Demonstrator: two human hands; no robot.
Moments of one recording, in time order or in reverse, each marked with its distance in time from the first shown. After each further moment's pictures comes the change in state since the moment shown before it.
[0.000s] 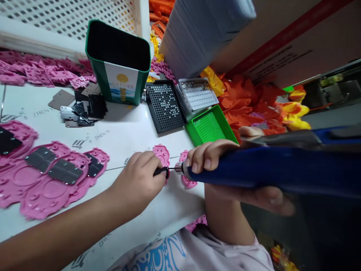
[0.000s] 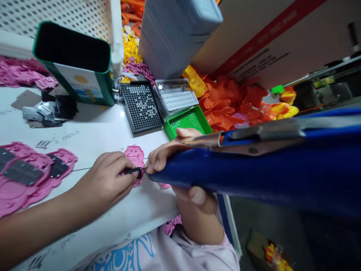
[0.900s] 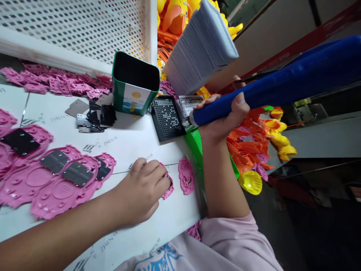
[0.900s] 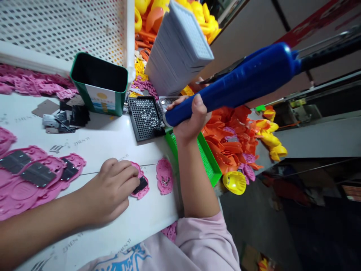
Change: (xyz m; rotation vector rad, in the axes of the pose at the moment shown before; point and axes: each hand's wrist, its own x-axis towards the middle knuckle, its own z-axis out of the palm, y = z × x) left_hand -0.013 -0.003 -0.003 -0.090 -0.083 0.055; right_hand 0.112 0.043 -0.022 -0.196 0.530 -0.237
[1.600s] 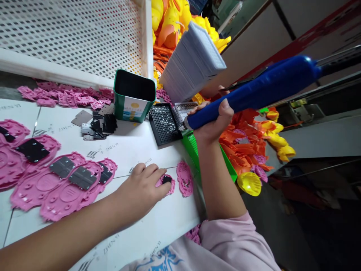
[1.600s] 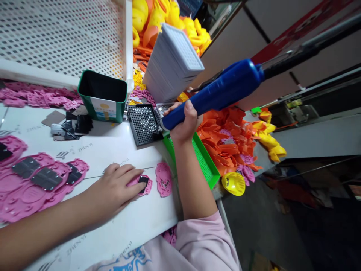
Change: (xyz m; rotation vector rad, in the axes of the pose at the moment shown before) left_hand 0.001 -0.002 0.004 0.115 -0.027 0.003; right_hand 0.005 0.002 0.001 -0.049 0.042 0.066
